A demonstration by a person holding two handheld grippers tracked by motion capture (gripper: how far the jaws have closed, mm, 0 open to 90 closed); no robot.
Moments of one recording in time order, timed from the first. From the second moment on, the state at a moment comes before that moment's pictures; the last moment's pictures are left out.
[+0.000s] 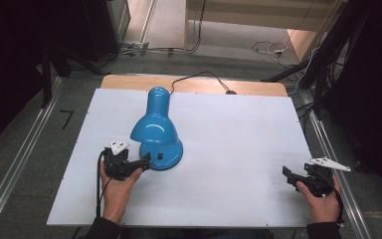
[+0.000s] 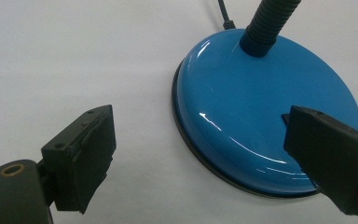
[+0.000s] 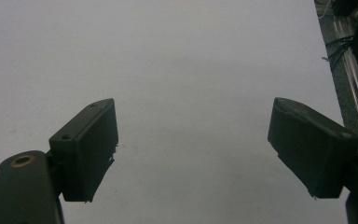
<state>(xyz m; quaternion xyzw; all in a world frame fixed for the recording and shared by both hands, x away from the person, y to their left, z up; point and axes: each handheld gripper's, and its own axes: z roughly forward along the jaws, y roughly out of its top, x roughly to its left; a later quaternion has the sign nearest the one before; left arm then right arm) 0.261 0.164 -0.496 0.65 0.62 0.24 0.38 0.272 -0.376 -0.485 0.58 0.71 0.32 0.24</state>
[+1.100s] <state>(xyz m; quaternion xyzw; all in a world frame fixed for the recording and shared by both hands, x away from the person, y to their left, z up) 0.272 0.149 -0.498 0.66 0.60 0.22 0.40 0.272 -0.379 -0.487 0.59 0.71 0.32 0.23</state>
